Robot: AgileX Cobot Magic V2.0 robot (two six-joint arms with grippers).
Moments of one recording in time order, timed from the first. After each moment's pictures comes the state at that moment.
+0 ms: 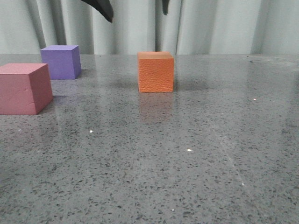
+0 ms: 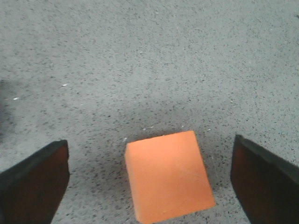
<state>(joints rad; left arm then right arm) -0.75 1.83 -1.74 0.48 0.83 -0.88 0.03 -0.01 0.03 -0.06 0.08 0.15</state>
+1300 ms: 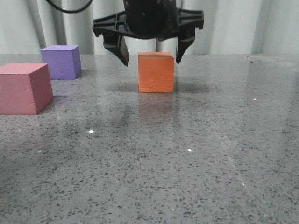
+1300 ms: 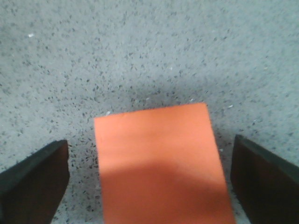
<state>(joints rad) -0.80 2.00 -1.75 0.56 0.84 -1.04 0.03 -0.01 0.03 -0.06 0.08 0.15</state>
